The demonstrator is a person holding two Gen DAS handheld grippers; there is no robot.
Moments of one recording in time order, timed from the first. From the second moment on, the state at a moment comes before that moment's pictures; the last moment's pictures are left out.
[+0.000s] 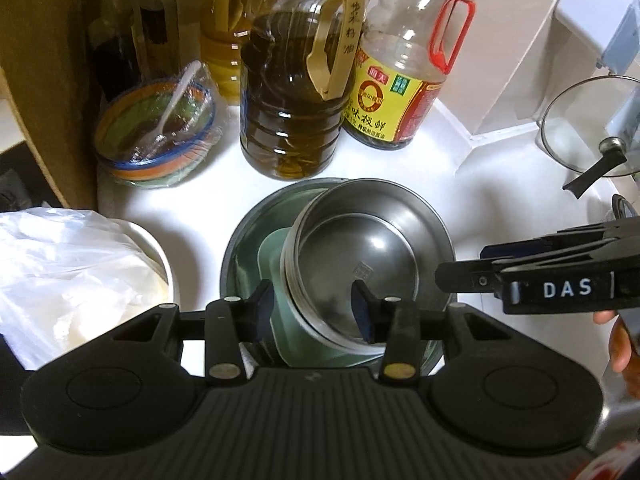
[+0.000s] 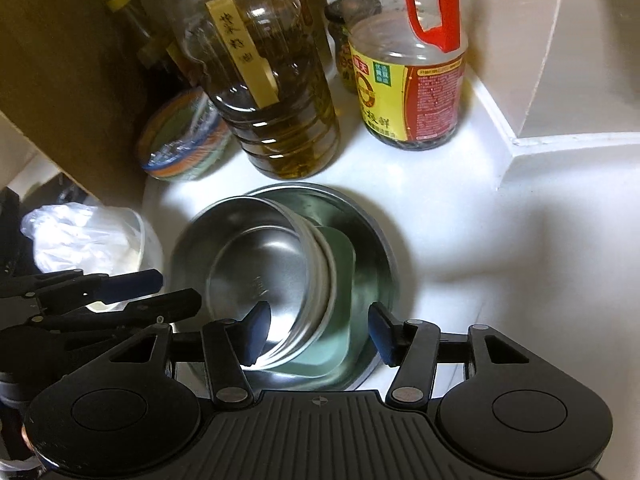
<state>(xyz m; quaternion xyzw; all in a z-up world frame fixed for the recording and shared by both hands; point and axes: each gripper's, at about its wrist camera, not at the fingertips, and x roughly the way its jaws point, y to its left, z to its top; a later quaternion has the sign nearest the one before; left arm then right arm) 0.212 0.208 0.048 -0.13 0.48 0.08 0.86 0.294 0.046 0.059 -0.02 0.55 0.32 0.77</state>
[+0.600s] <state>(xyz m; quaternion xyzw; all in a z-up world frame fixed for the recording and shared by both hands) 0.117 0.157 0.078 -0.09 0.41 0.13 0.90 0.204 -0.030 0.072 0.03 0.45 0.33 0.83</state>
